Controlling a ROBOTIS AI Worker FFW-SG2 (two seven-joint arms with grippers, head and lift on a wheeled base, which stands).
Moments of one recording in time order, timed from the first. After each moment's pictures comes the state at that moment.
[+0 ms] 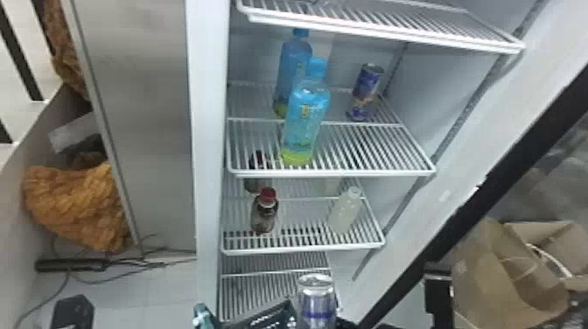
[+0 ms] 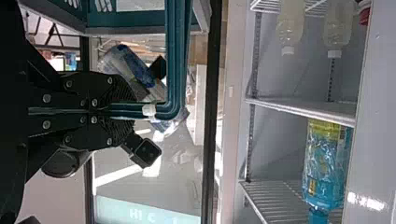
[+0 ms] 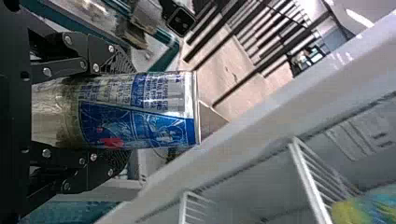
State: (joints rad) left arm 0.31 0.06 0.22 -1.82 1.34 1.54 -0.46; right arm 0.70 -0.18 -0.22 -2.51 -0.41 1.02 0.73
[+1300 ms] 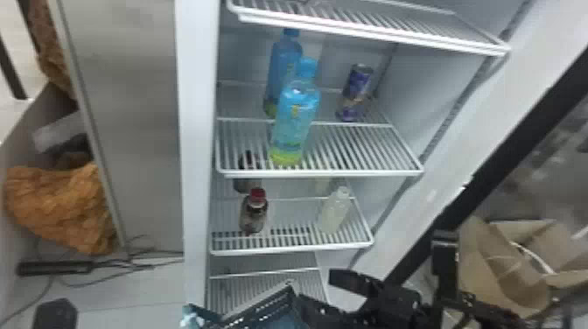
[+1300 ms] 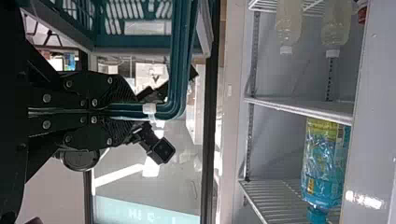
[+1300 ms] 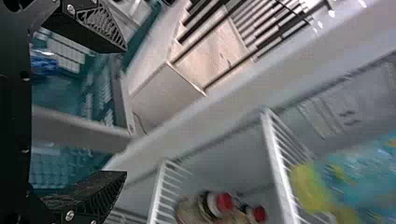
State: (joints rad) left arm 0.31 0.06 0.21 -1.82 1.34 1.54 -0.46; right arm 0.58 -0.18 -0.31 -2.44 -0.33 0.97 0.80
